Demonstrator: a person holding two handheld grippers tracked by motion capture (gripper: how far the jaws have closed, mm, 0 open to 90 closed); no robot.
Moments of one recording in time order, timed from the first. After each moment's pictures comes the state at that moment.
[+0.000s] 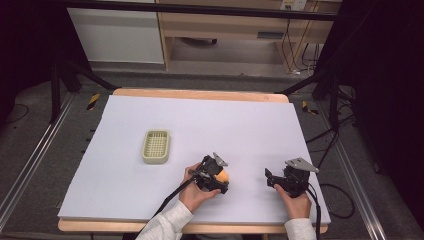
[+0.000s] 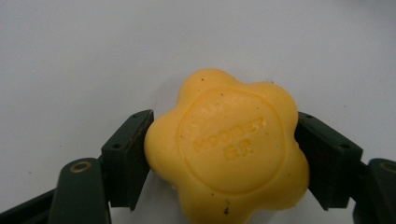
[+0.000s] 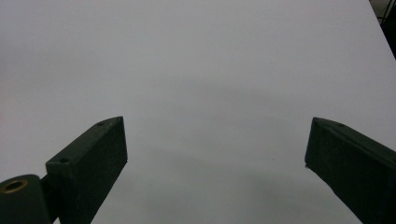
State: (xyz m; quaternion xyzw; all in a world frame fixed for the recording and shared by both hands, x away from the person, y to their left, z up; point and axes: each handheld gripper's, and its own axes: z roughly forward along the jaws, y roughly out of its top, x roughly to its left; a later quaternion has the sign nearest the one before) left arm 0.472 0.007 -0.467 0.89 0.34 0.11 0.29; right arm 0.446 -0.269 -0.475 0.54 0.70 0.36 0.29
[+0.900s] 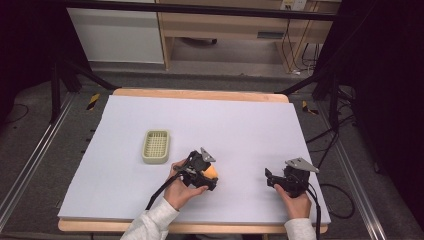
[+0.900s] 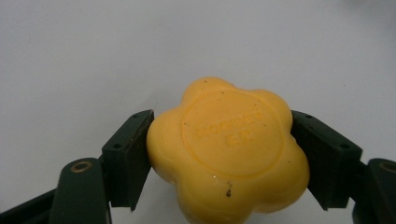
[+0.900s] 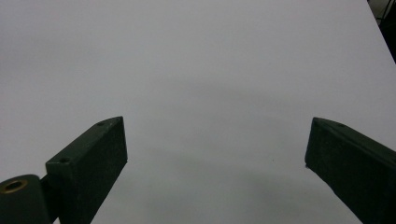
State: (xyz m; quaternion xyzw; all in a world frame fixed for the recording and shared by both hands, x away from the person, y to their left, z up) left arm 0.468 0.046 -0.437 0.88 0.34 0.12 0.29; right arm 0.446 -0.269 -0.474 0.54 0.70 0.36 0.29
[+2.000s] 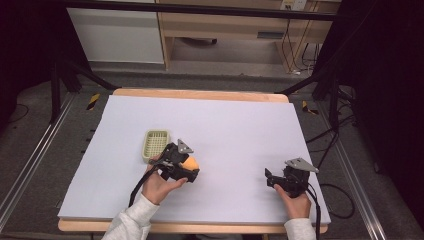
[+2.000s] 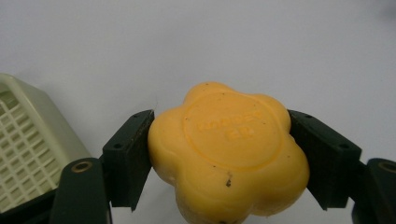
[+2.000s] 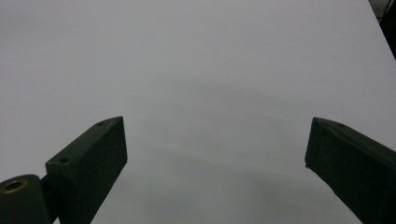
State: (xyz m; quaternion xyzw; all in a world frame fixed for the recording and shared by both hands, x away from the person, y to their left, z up) left arm 0.474 0.101 -0.411 0.86 0.37 0.15 0.30; right arm 0.446 -0.268 -0.475 0.54 0.70 0.36 0.29
